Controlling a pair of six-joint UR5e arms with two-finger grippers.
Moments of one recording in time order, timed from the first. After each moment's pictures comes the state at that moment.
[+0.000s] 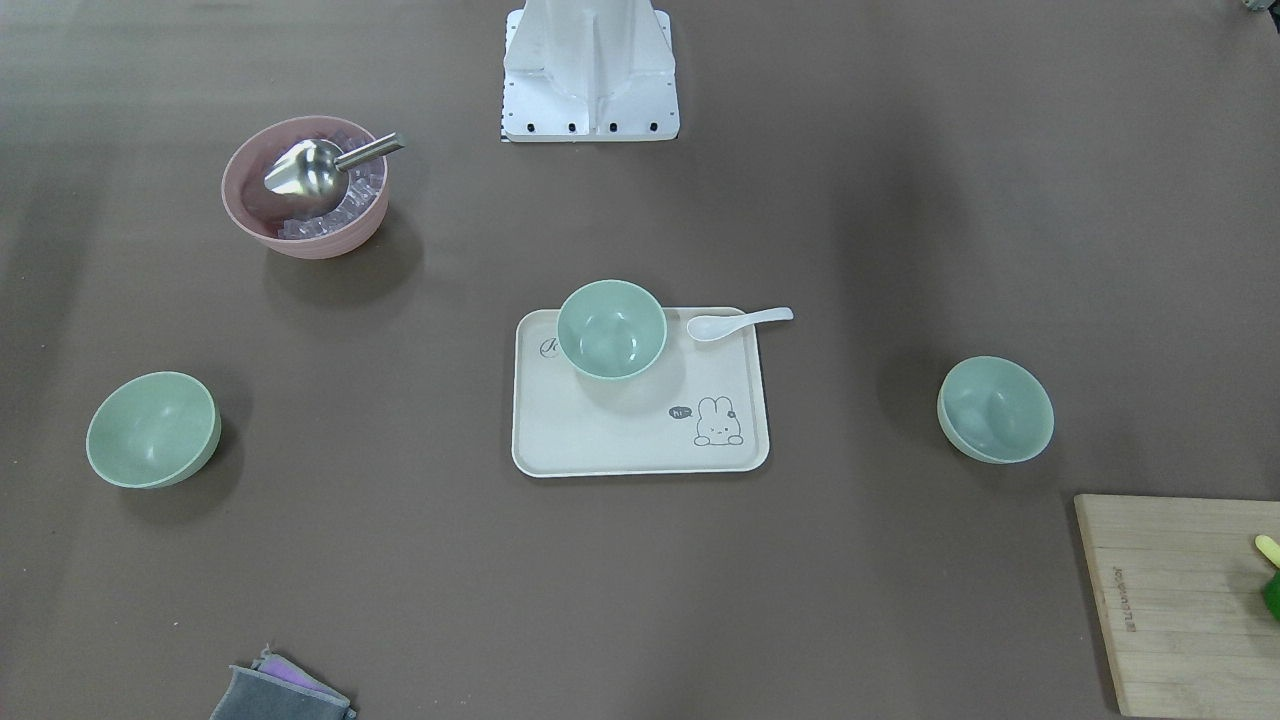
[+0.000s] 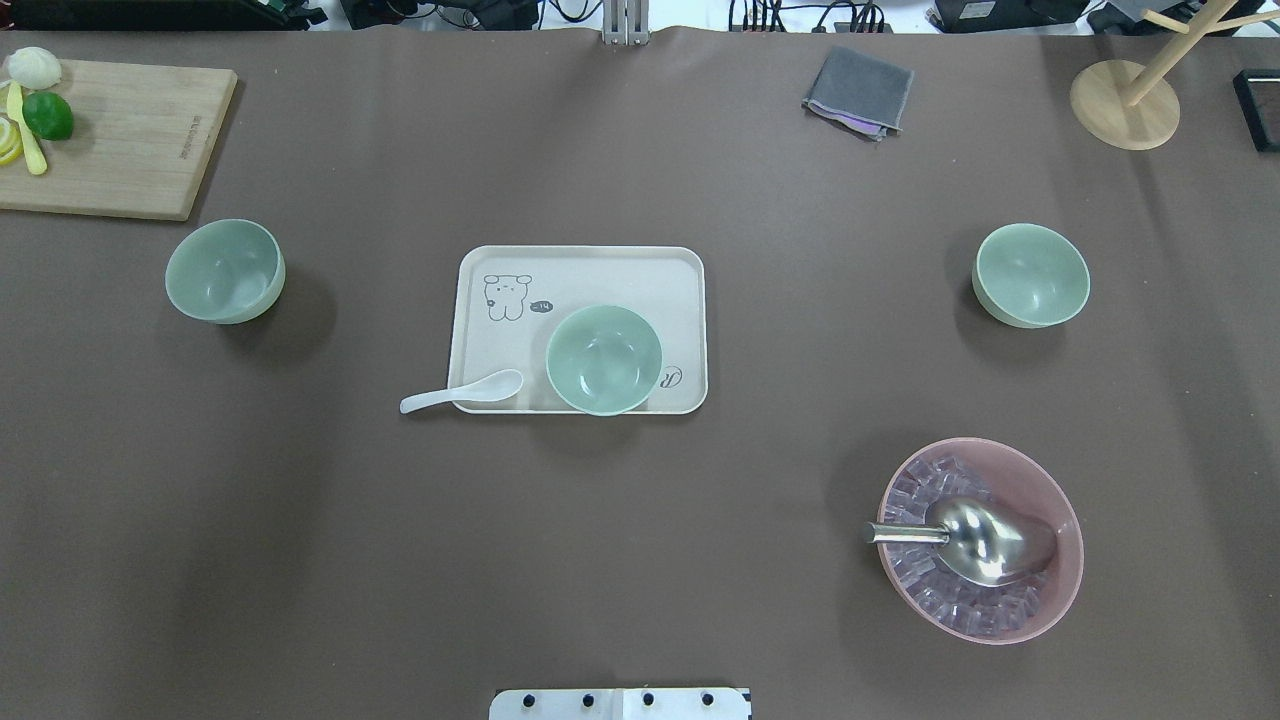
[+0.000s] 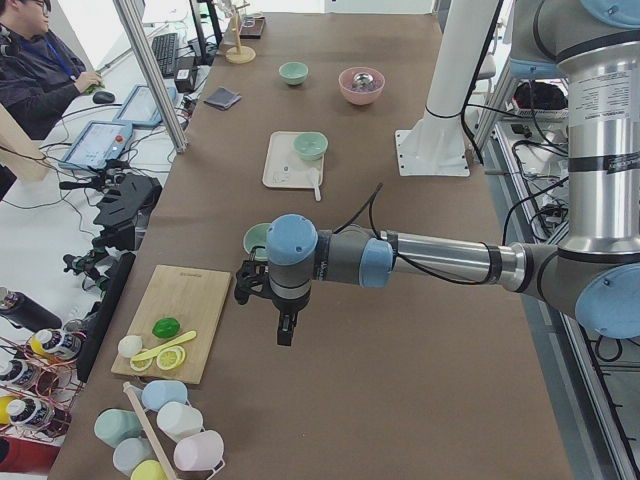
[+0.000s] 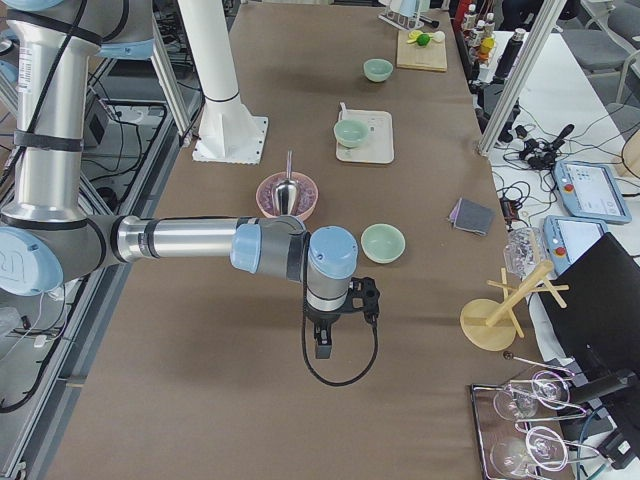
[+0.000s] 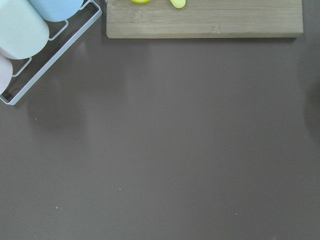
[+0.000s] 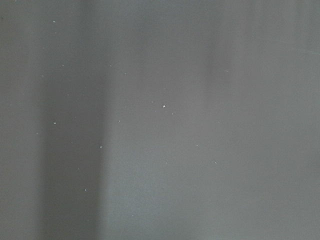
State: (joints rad) left arm -1.59 -1.45 -1.79 -1.58 -2.36 0.02; right arm 1.64 -1.73 1.81 -1.78 2.27 -0.24
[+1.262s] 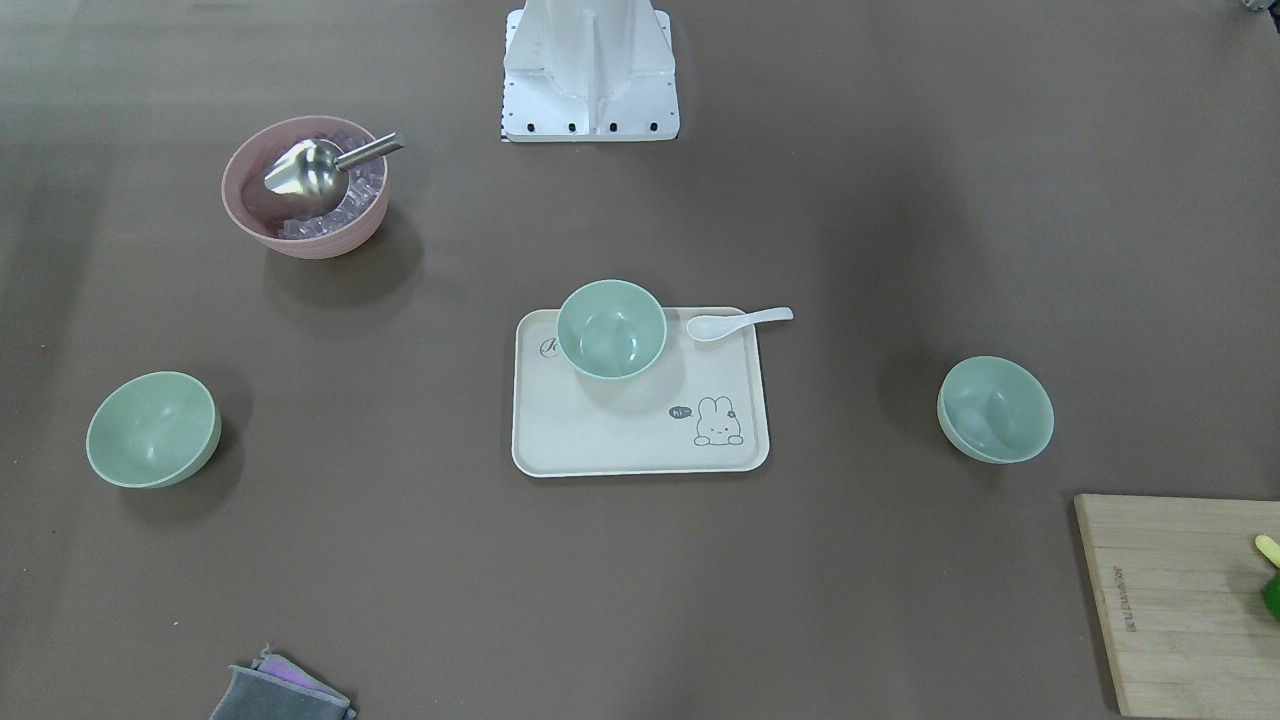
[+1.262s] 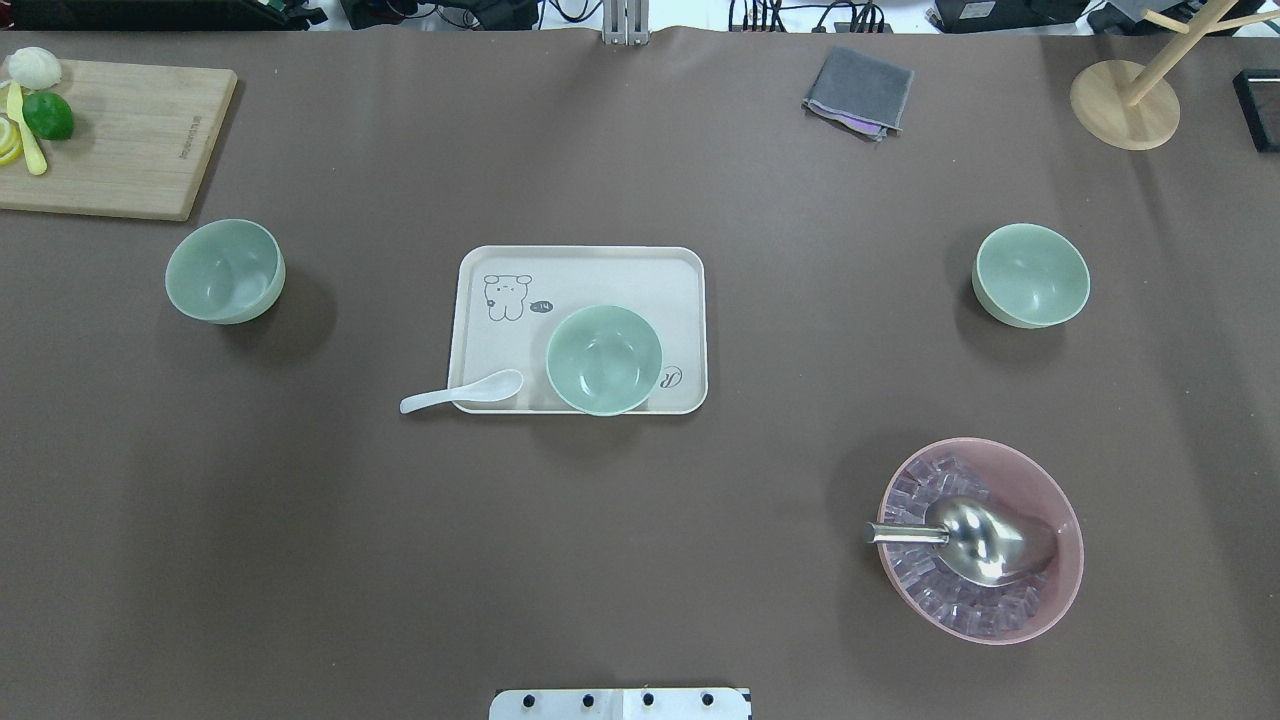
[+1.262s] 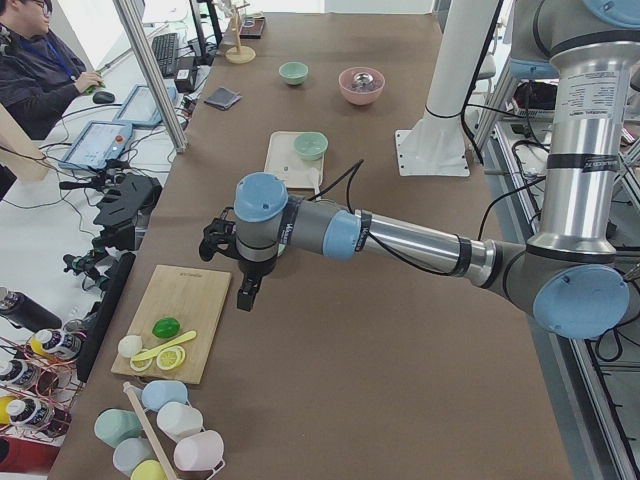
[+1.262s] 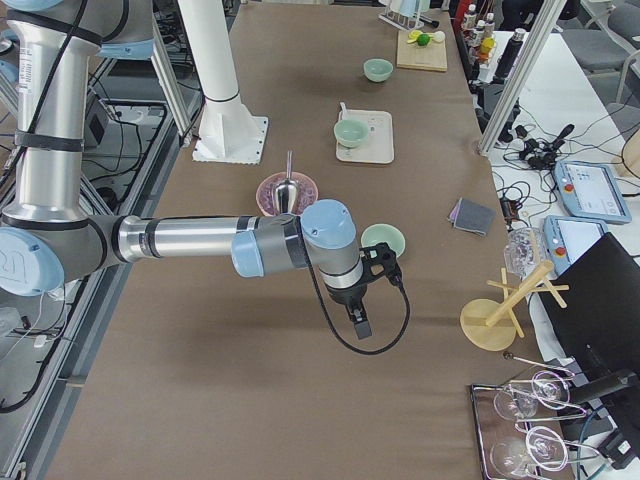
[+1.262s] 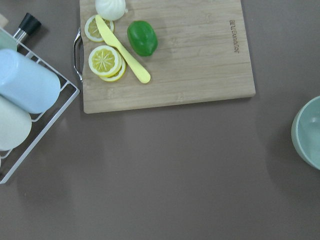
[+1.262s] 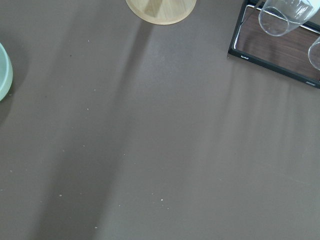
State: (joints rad) left arm -1.59 -1.61 -1.77 -1.62 -2.36 0.01; right arm 1.64 -1.73 1.81 -1.38 2.29 -0.17
